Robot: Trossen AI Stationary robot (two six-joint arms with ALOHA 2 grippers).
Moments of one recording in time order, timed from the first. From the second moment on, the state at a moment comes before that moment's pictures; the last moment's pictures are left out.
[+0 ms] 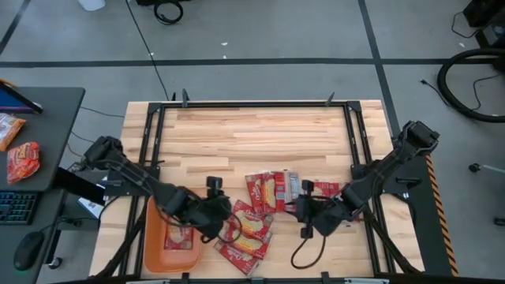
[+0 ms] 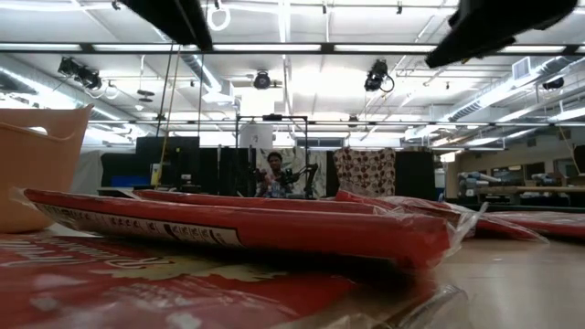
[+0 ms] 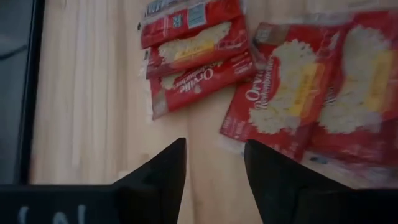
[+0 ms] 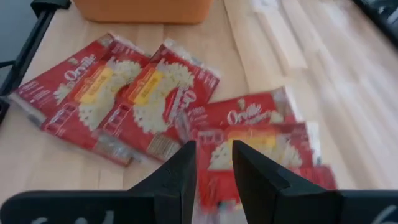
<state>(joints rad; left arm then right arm) -0.57 1.63 1.34 -0.85 -0.58 -0.22 0.67 1.45 0.88 -0.26 0.67 0.46</state>
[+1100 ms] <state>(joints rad) -0.57 1.95 1.37 -0.73 -0.28 -0.12 0.71 1.45 0.85 -0.35 0.74 0.66</state>
